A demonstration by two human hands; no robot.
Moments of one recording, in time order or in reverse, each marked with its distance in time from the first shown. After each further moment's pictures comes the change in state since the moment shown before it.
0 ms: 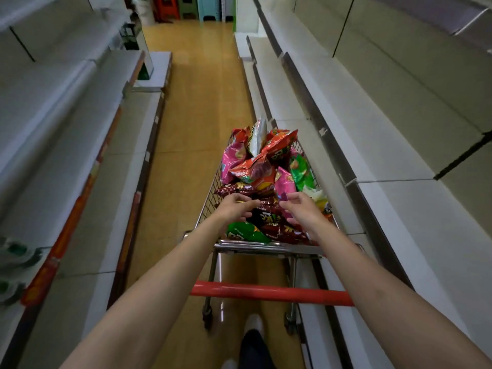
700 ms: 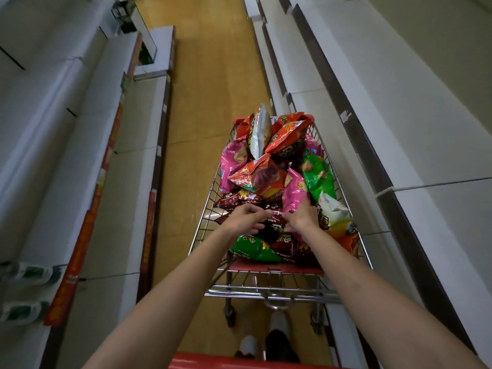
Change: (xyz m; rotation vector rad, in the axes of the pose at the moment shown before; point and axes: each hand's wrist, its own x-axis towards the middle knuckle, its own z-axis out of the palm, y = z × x) left_hand 0.101 0.012 0.026 0.087 -0.057 -0.171; right_hand 0.146 0.031 0.025 -0.143 0.071 0.283
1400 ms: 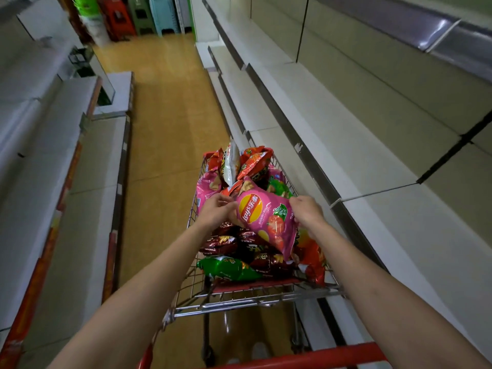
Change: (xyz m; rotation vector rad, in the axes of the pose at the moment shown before) left_hand -0.021 0.049 -0.038 0.031 0.116 0.290; right_hand -0.069 -0.033 -0.085 0.050 0.175 -0.189
